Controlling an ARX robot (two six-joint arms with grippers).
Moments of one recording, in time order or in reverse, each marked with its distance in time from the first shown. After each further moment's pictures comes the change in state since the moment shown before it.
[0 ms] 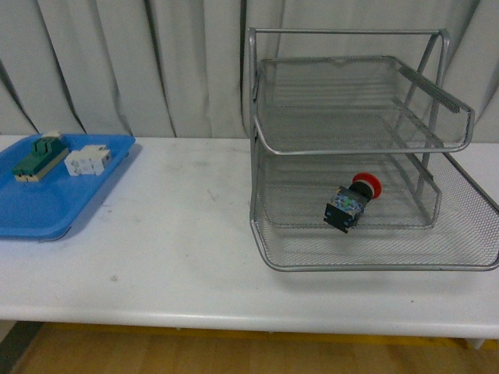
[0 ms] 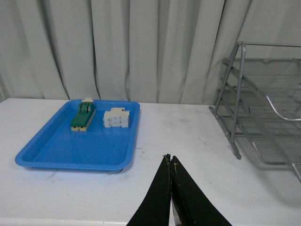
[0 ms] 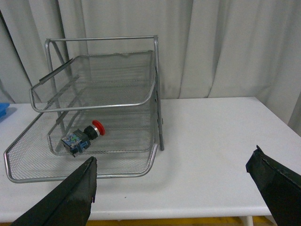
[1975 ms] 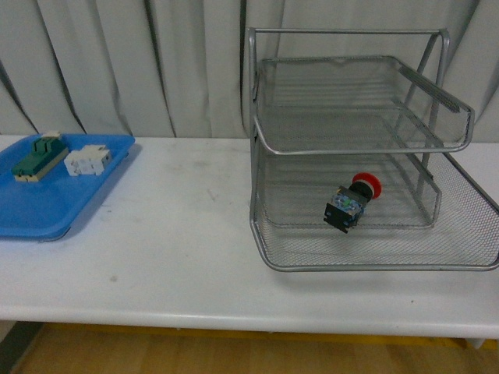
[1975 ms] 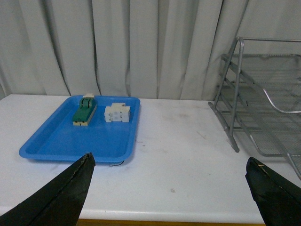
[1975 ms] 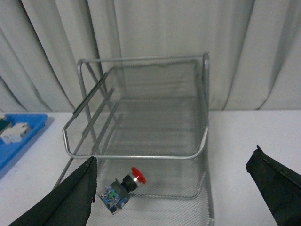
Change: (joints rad) left arm 0.000 -0.250 0.000 -0.266 0.000 0.003; right arm 0.110 0.969 0.422 0.505 -0.040 0.061
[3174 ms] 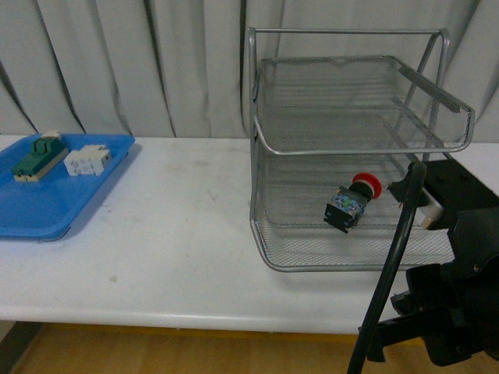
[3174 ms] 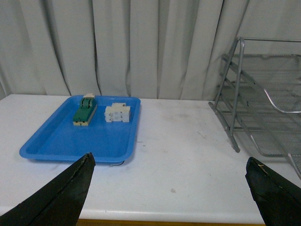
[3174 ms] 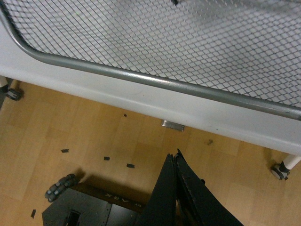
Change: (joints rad) left arm 0.000 0.000 0.000 0.000 0.000 0.000; right arm 0.270 0.653 0.215 -0.389 0.034 0.042
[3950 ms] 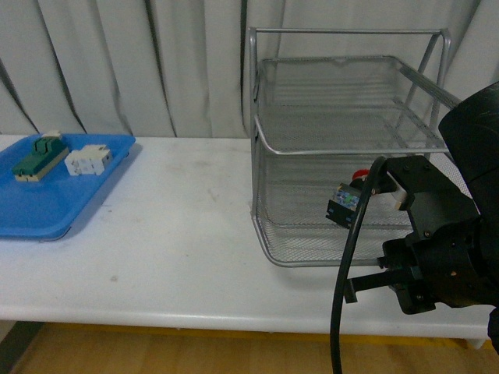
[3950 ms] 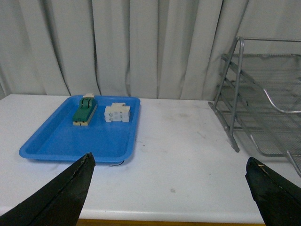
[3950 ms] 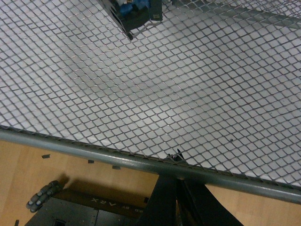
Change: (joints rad) left arm 0.000 0.000 0.000 0.000 0.000 0.000; right arm -0.053 0.214 0.204 -0.052 0.050 -0.024
